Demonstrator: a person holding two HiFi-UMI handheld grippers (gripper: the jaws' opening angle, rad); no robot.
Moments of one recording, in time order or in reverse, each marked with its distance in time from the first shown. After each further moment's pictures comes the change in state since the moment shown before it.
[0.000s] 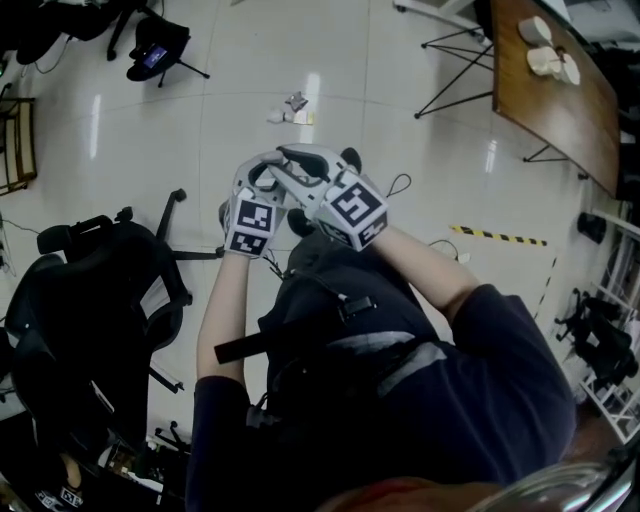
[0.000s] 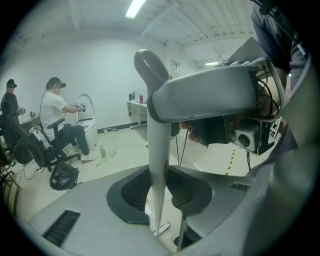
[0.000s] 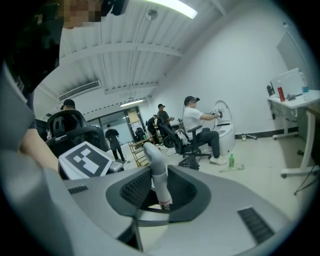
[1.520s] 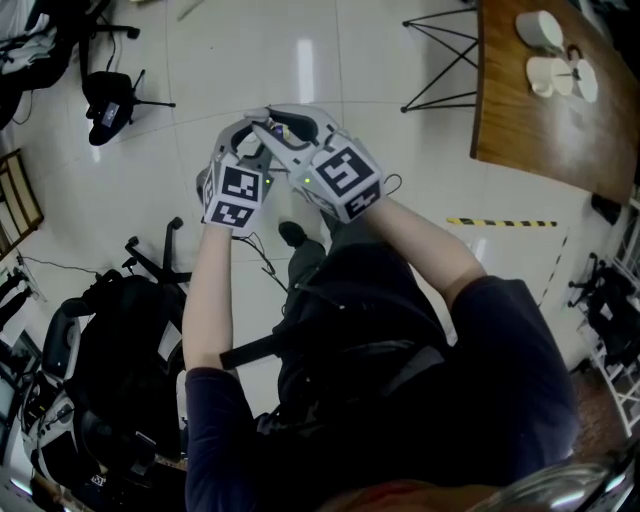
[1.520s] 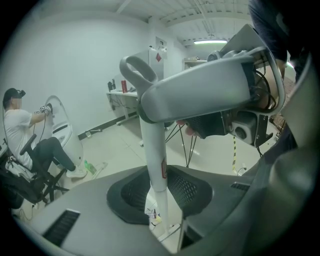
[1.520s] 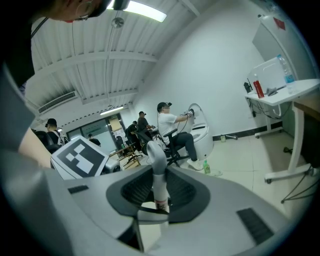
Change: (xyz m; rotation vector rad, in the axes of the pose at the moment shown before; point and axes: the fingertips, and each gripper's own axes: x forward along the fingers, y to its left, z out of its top) left arm 0.267 0.059 0.154 0.202 0.178 -0.100; right arm -0.001 -0.325 0.071 0.127 -0.046 -0.138
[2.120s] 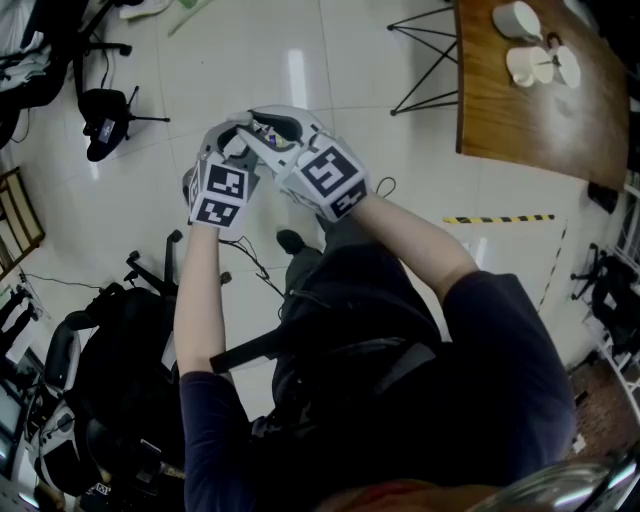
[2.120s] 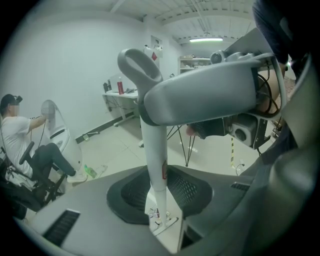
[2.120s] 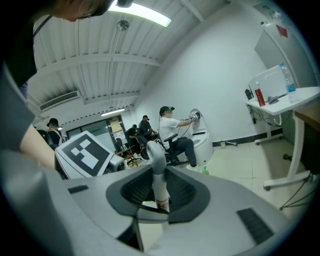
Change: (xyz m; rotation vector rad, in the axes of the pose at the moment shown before) left arm -0.005 0.006 0.021 0.039 0.028 -0.023; right arm -0.007 -0.001 0.021 -0.032 -0.042 -0.005
